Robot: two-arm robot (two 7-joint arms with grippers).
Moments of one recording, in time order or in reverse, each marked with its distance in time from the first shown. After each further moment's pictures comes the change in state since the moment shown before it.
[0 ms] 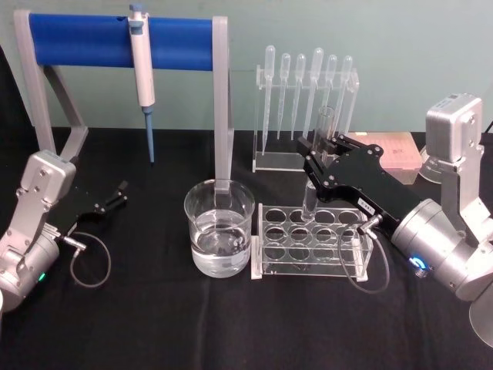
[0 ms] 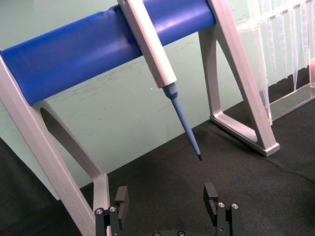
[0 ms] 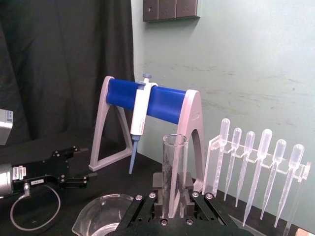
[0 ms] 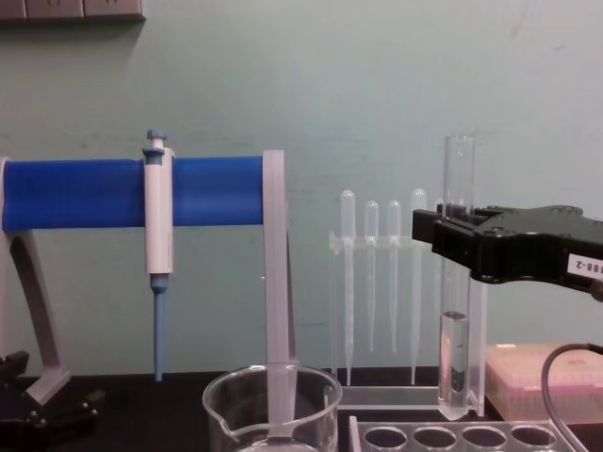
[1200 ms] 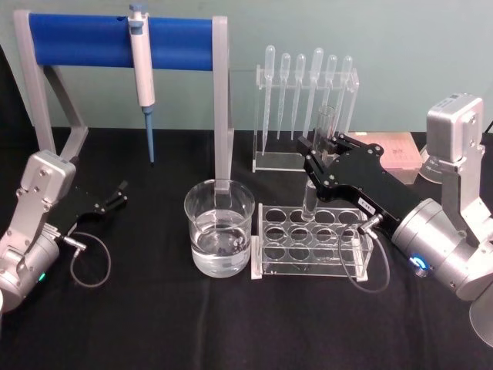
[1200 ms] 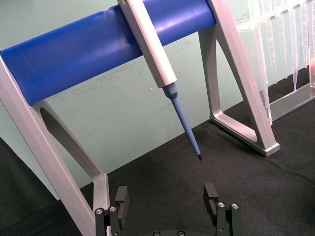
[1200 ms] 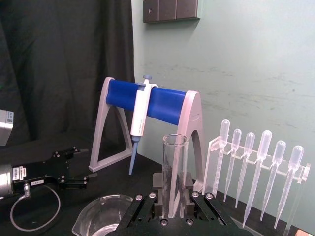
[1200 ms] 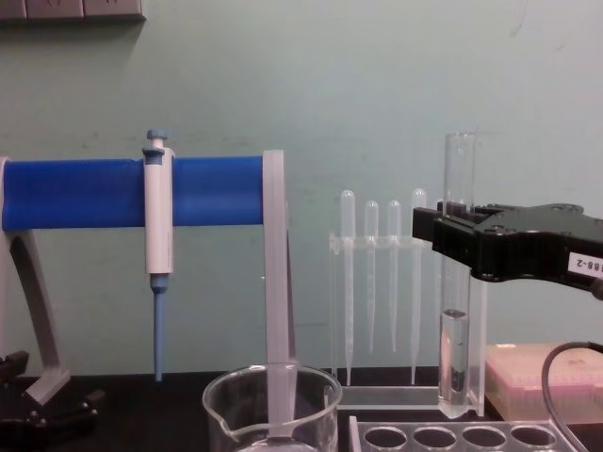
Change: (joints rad) left arm 0.000 0.000 0.000 0.000 0.000 0.000 0.000; right arm 0.000 0.002 0.000 -0.001 0.000 -0.004 0.000
